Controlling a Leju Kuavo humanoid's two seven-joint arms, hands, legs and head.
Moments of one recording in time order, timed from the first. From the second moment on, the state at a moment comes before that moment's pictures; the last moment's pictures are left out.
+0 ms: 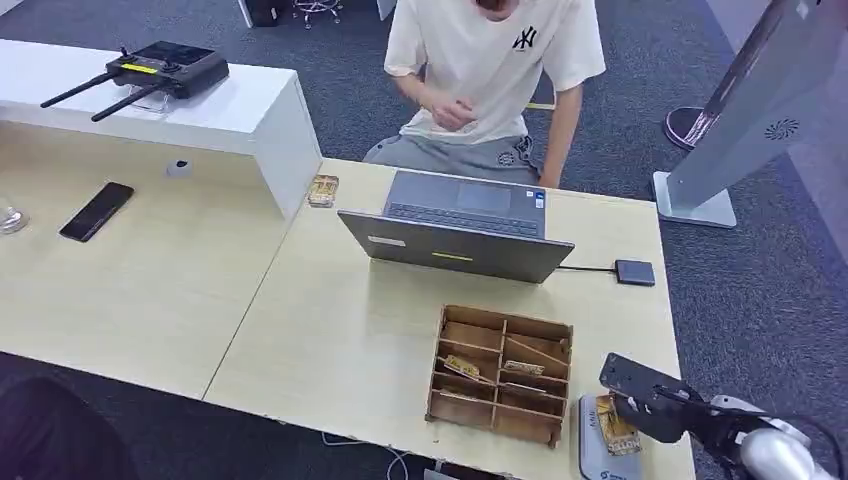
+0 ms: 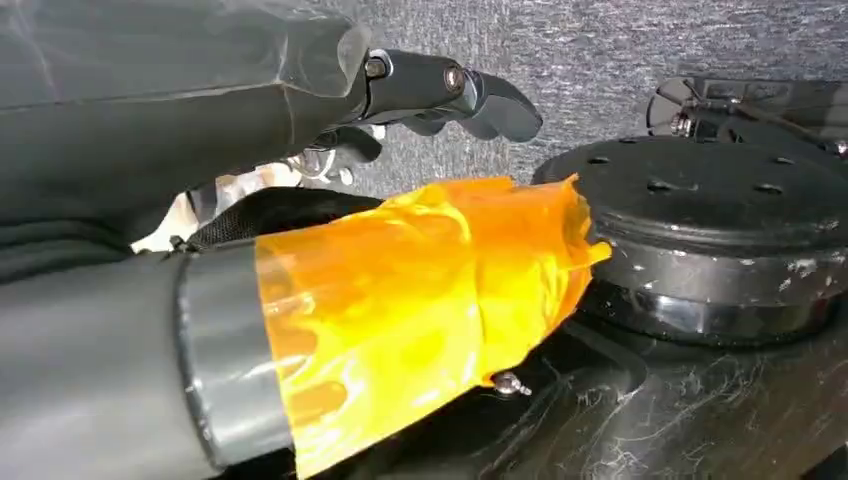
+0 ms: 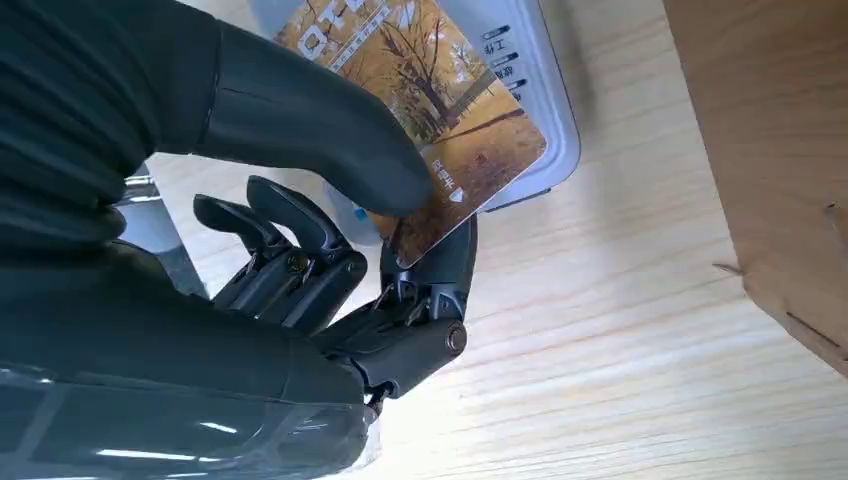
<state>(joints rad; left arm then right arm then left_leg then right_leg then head) 0.36 0.45 -1.04 -1.31 1.16 0.70 0.04 -0.39 -0.71 0.78 -1.25 -0.14 0.33 0.31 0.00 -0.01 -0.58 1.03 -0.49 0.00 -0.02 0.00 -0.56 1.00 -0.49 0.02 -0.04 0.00</state>
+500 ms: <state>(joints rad) 0.37 0.44 -1.03 -1.31 1.11 0.70 0.06 -0.38 -0.71 0.77 -1.27 -0.14 0.31 0.32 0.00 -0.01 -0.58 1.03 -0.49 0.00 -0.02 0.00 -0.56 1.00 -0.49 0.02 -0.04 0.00</state>
